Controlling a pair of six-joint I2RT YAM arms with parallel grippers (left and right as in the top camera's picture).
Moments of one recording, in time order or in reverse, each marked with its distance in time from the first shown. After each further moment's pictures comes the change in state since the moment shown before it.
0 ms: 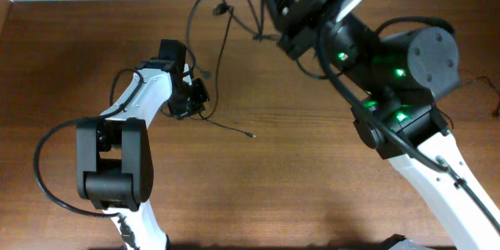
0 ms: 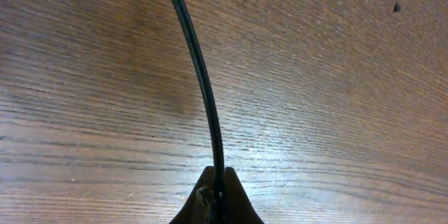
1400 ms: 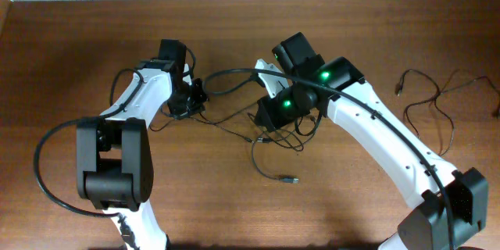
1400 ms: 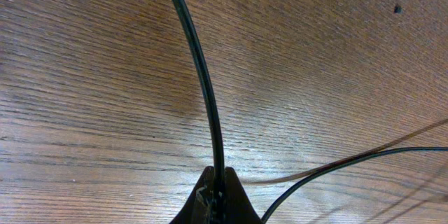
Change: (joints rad) left arm 0.000 0.000 0.000 0.000 0.000 0.000; right arm 0.000 0.341 -0.011 -1.438 -0.141 -0.554
